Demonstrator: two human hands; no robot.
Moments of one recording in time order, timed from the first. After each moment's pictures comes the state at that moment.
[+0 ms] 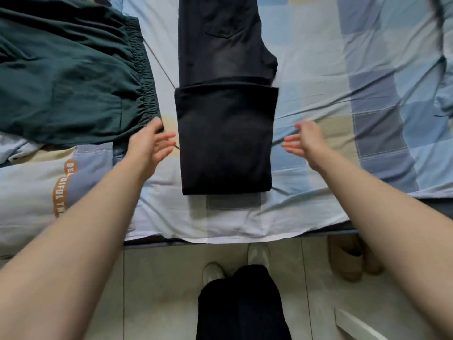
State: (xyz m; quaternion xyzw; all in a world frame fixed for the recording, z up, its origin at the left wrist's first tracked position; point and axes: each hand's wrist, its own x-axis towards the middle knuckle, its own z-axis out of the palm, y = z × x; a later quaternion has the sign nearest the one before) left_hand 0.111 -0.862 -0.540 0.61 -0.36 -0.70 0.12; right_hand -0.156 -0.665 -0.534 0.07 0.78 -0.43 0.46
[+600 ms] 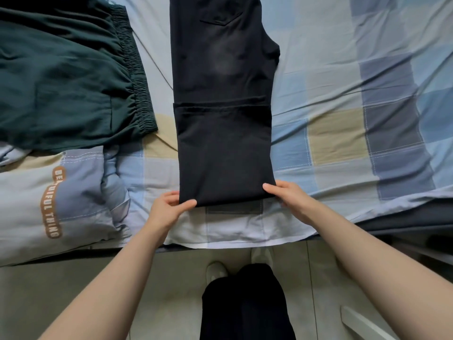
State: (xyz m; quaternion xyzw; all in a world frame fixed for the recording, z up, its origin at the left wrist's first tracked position) left_hand 0.179 -0.756 -0.619 0.60 -0.49 -0.63 -0.02; right_hand -0.089 -0.585 -0.608 -0.02 0.73 -0.32 0.61
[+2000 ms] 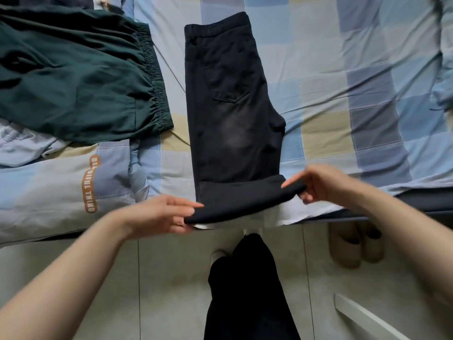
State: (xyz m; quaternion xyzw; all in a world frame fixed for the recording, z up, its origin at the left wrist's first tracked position) left_hand 0.205 -0.769 -0.456 0.41 -0.36 -0.80 -0.26; right_hand -0.111 -0.571 -0.458 -0.04 0.68 -0.29 0.67
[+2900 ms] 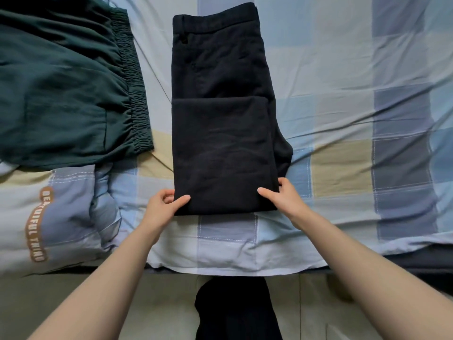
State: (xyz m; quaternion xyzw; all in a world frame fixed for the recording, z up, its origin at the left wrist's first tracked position) left_hand 0.123 -0.798 -0.620 0.66 -0.46 -0.60 -0.01; right_hand -0.133 -0.645 -0.618 -0.04 0.78 -0.32 0.54
